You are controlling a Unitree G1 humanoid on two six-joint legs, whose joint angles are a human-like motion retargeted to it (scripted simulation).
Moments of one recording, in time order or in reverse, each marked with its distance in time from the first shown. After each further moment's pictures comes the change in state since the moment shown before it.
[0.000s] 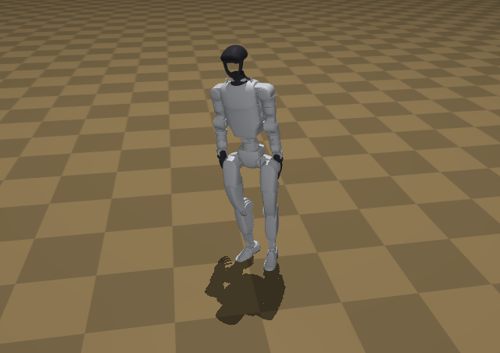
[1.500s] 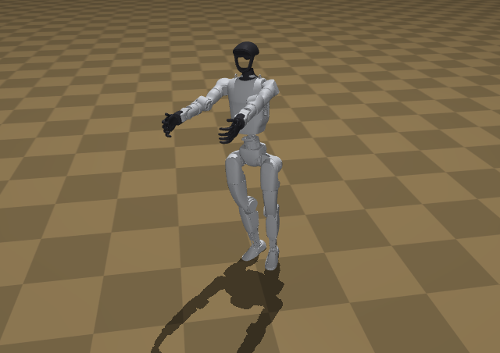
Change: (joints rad) left arm -1.346 0.298 -0.152 -0.087 -0.429 -0.133 0.215; right arm -1.252 -0.135 0.037 -0.142 1.147 -0.076 0.050; waist 0.053 -0.051 -0.194; left_leg -0.033 0.014 0.083 0.026 0.000 -0.007; right_leg -0.022 0.050 0.072 0.000 -0.001 -0.057
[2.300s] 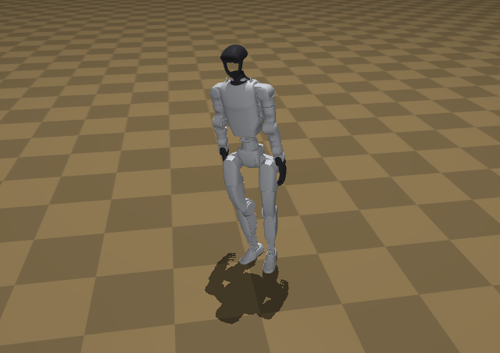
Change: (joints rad) left arm 1.208 -0.194 0.156 0.176 0.453 0.138 -0.150; right arm 1.232 0.121 -0.091 0.314 -0.761 0.046 -0.037; waist -0.039 0.010 0.210; left_leg 0.000 -0.018 -0.033 -0.004 0.024 0.001; right_leg 0.012 -0.015 -0.035 -0.010 0.014 -0.005
